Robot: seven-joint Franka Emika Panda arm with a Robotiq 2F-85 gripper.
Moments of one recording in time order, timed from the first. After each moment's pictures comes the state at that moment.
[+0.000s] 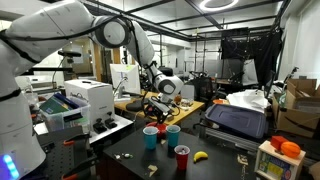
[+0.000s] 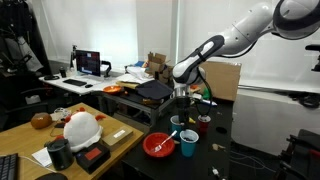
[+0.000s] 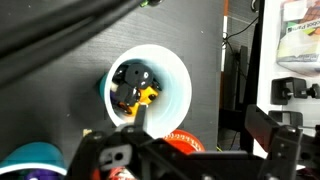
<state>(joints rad) -0.10 0.97 0.22 -1.48 0.18 2.00 -0.54</state>
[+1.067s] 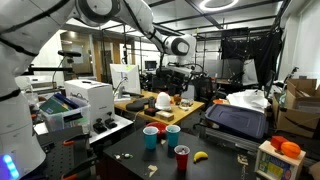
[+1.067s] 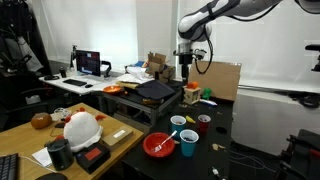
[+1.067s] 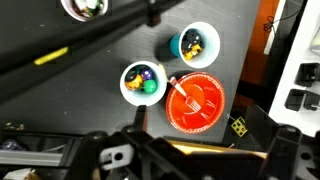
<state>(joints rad) -0.12 0.73 0.14 -1.32 0.07 1.83 -0.63</state>
